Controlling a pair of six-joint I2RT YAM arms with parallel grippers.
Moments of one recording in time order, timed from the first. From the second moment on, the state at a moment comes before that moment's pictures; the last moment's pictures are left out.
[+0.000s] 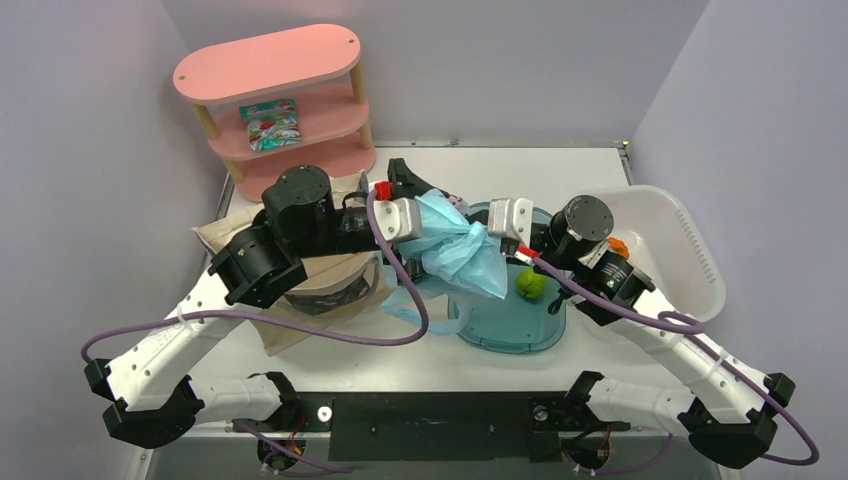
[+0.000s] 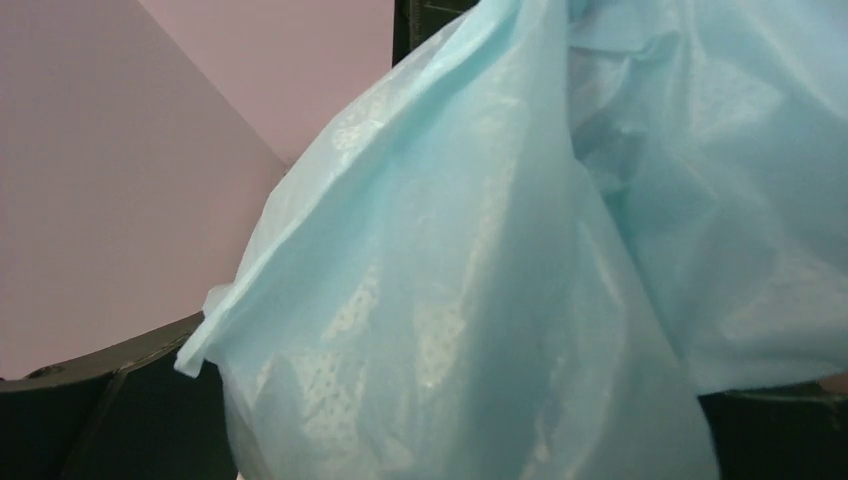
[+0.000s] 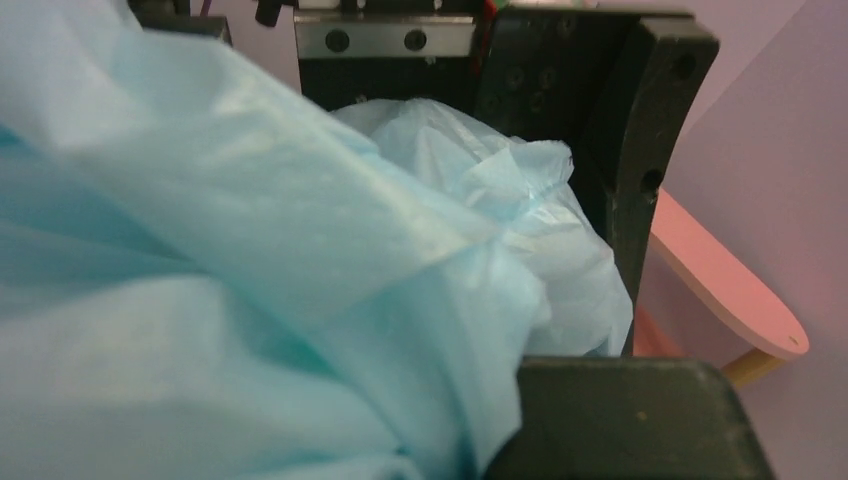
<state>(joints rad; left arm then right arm) -0.92 1.18 1.57 -0.47 0.48 0.40 0.84 1.03 1.26 -0.06 -0.68 -0.34</state>
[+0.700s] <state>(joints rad) -0.68 1.12 1.52 -0.34 0.63 0.07 0.90 0.96 1.20 0.21 -0.41 -0.23</state>
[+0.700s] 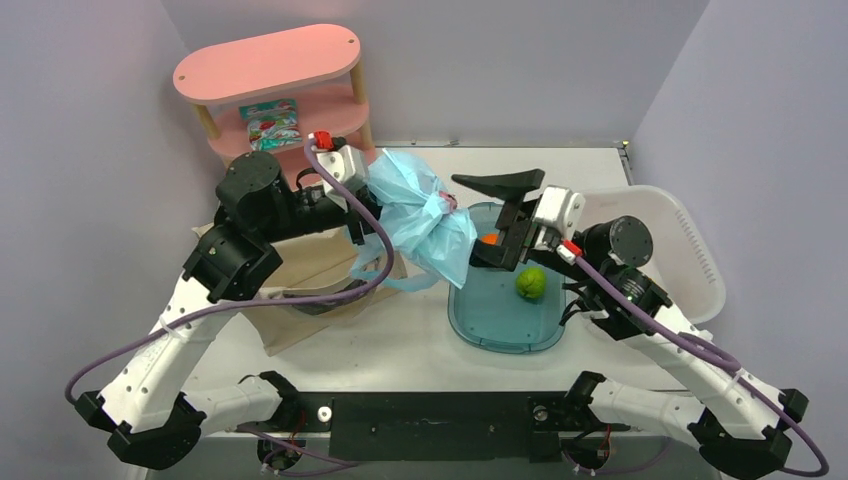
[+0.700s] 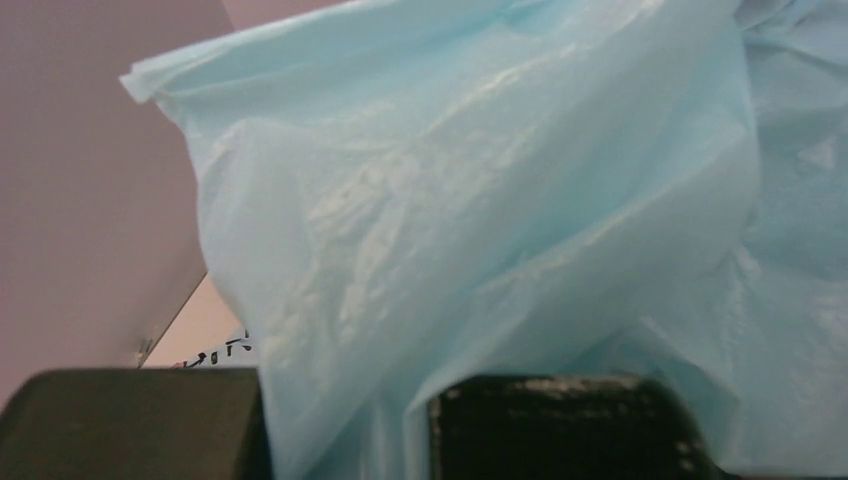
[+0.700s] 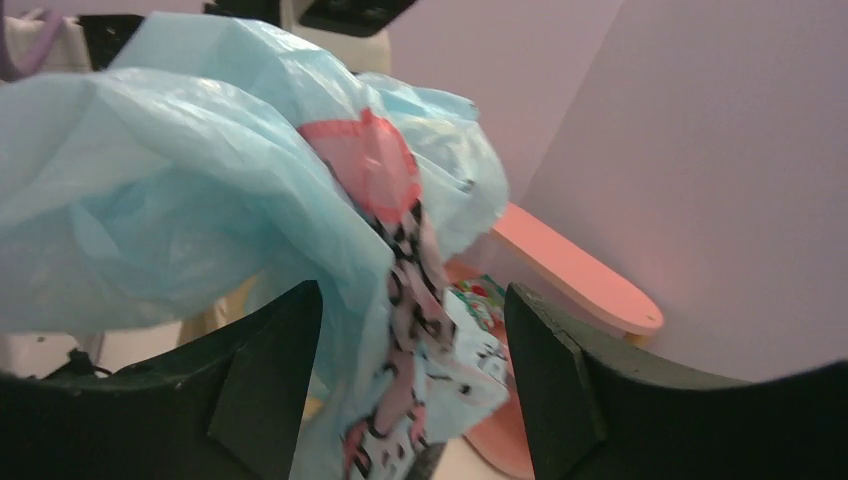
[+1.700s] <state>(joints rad) -0.02 1.01 1.34 -0.85 0.62 0.22 0.71 0.86 1.14 -0.06 -0.35 -0.20</state>
